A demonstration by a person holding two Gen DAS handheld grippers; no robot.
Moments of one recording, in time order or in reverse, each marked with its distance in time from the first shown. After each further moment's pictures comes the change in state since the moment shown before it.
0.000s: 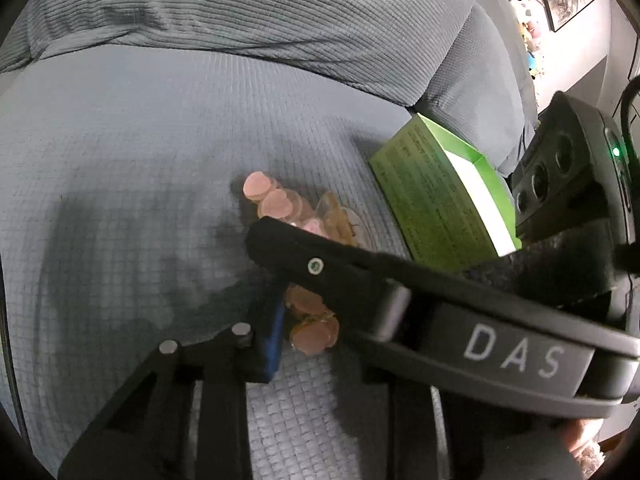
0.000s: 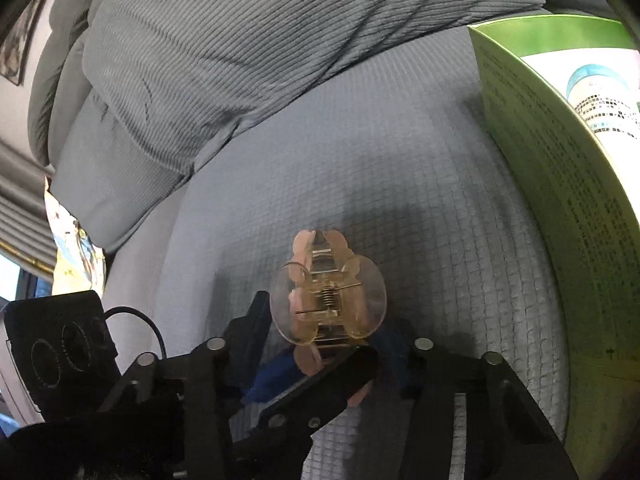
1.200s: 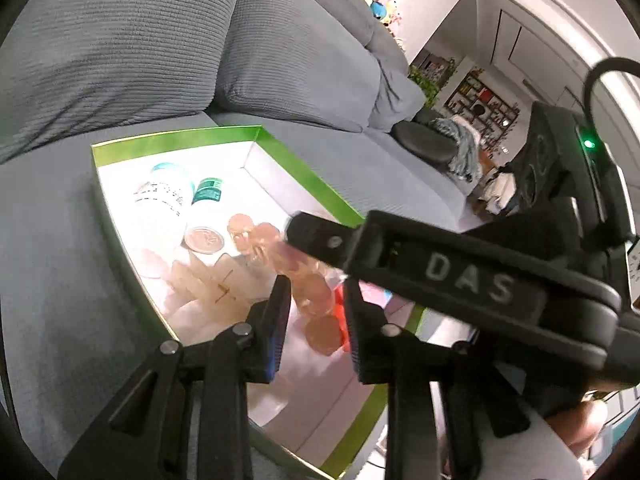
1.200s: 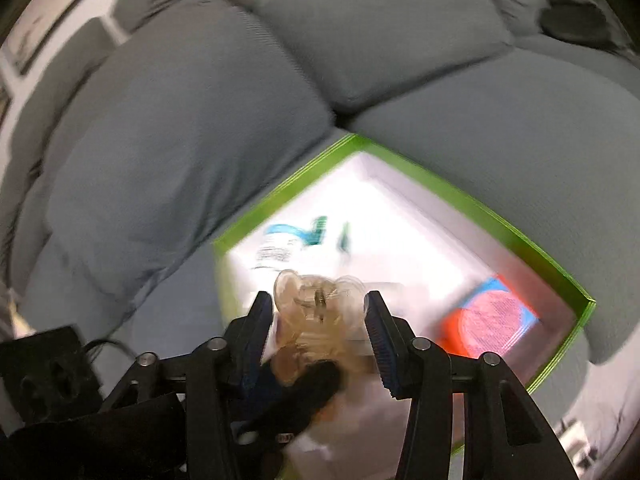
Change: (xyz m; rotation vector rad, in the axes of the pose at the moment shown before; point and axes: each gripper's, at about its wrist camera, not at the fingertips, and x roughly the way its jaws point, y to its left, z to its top) left arm 0.023 -0.189 -0.028 0.382 -0.028 -0.282; right arm -0.189 -0.099 -0.038 0.263 -0.440 -0.299
